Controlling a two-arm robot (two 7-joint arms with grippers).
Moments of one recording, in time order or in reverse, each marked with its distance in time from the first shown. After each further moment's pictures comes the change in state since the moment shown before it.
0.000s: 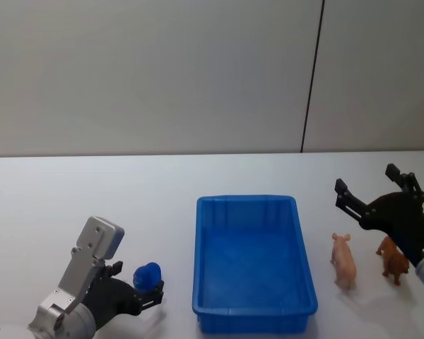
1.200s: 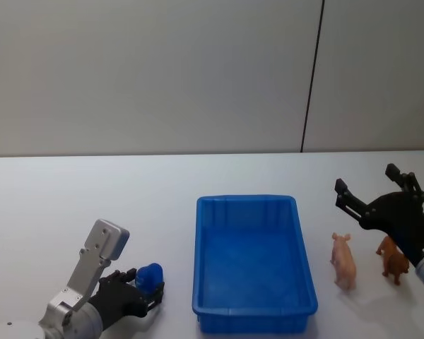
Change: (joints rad) left arm -0.060 -0.058 0.005 0.135 0.024 -0.022 -0.084; right arm 0.000 0.000 0.000 0.000 0.000 0.000 0.000
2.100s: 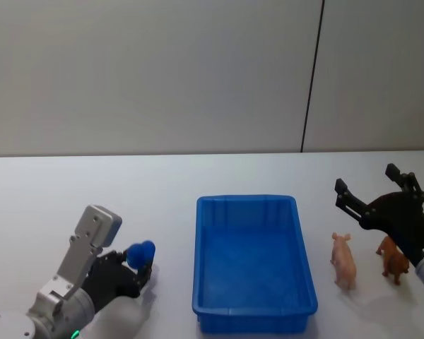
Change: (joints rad) left arm 0.009 0.026 -0.022 -0.057 0.036 -0.056 0.024; right arm 0.000 0.000 0.000 0.000 0.000 0.000 0.000
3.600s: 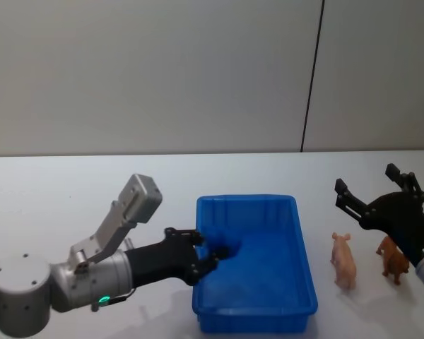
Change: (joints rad) left arm -0.197 -0.071 0.017 0.120 0.041 -0.127 -0.614; right arm 0.000 0.000 0.000 0.000 0.000 0.000 0.000
